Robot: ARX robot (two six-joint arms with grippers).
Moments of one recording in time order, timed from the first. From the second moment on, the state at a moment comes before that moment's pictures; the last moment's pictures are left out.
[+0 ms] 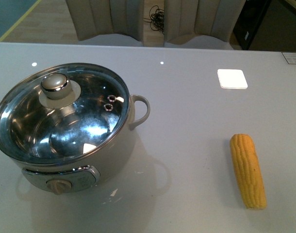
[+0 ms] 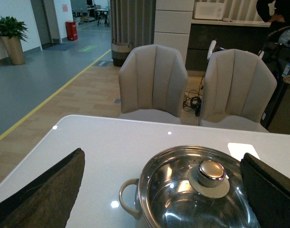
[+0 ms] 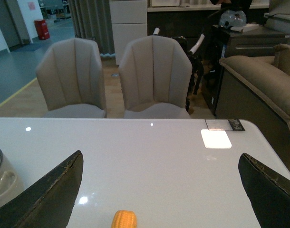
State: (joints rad) left arm 0.00 0.00 0.01 0.00 0.00 -0.01; right arm 0.00 0.01 0.03 0.00 0.00 0.00
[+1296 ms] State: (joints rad) left arm -0.22 1.84 0.76 0.64 -0.14 -0.05; right arm 0.00 0.00 0.03 0.00 0.00 0.00
